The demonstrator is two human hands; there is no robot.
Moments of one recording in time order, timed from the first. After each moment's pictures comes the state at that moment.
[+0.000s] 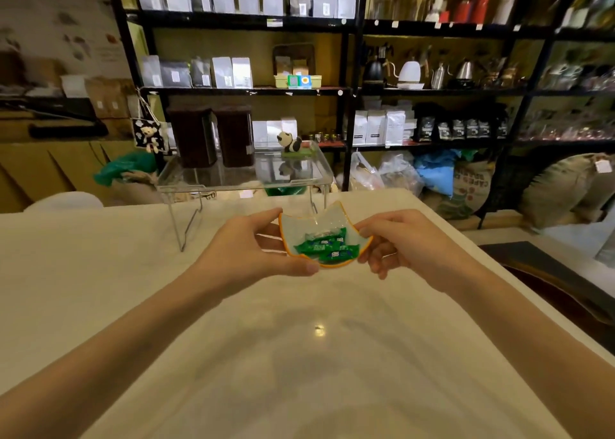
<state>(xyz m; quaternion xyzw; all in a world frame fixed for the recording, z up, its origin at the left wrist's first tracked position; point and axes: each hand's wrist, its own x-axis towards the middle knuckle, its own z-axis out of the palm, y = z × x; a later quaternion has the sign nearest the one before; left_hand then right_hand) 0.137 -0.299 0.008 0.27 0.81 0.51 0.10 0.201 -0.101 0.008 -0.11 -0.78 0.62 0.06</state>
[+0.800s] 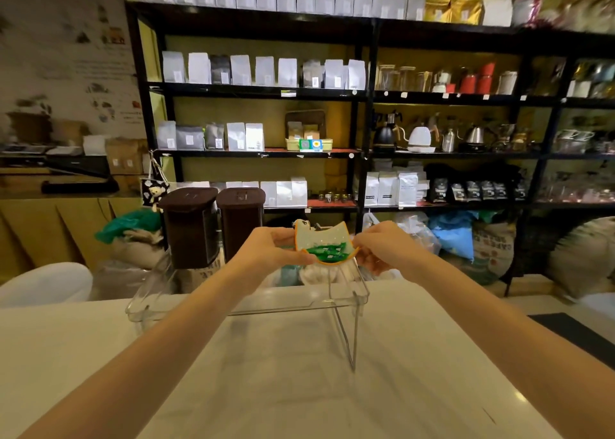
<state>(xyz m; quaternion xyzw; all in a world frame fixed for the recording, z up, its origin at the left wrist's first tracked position) -0.068 -0.230 0.046 0.26 0.76 0.58 0.11 -0.006 -0.050 0.058 -0.17 -0.86 0.47 0.11</state>
